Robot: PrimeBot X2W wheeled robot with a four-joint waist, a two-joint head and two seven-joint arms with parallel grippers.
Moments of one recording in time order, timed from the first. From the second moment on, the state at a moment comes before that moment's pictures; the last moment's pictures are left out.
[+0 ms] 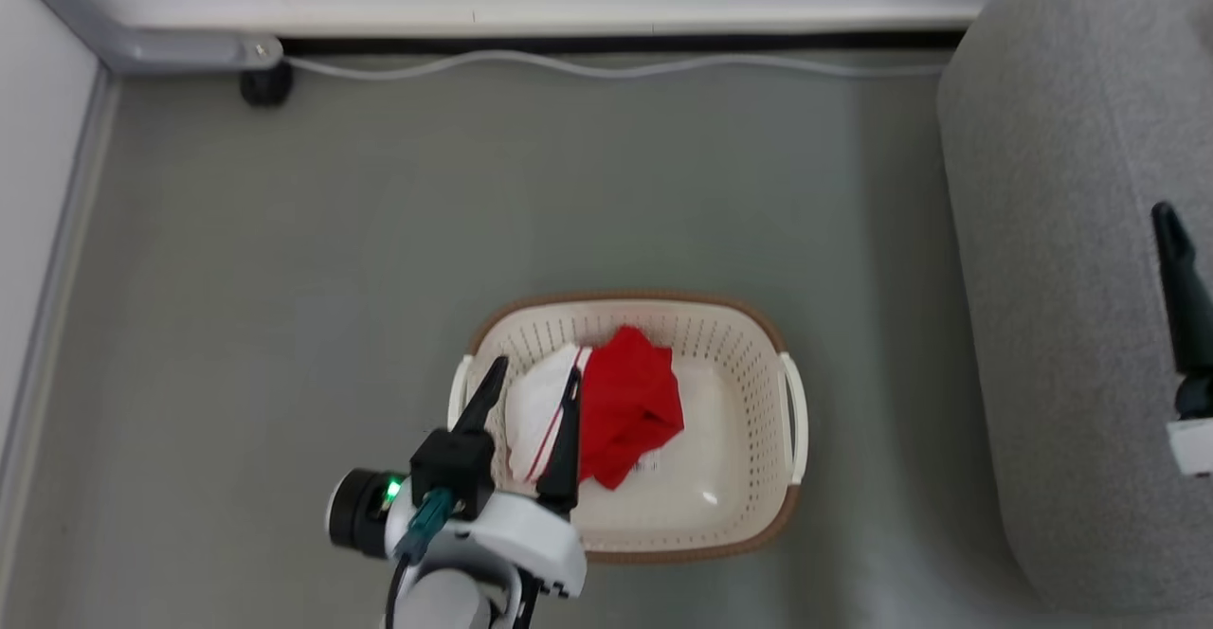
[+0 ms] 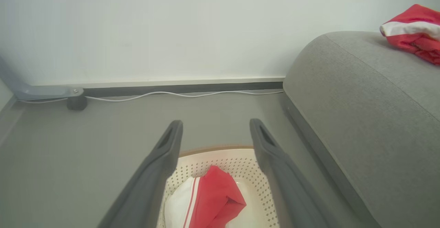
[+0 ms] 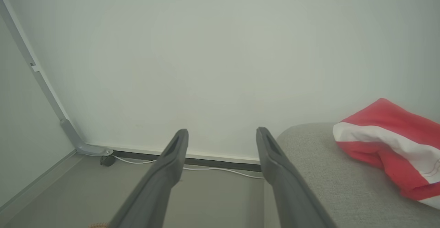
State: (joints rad) left arm -0.22 0.05 -0.52 0.32 -0.36 0.22 -0.26; right arm -0.20 -0.51 0.10 0.07 0.58 0.13 -0.26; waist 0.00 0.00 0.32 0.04
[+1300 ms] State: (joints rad) left arm -0.98 0.04 -1.04 0.99 -0.82 0.35 -0.26; right arm -0.51 -0.62 0.05 -0.19 0.67 0.13 -0.26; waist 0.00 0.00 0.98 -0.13
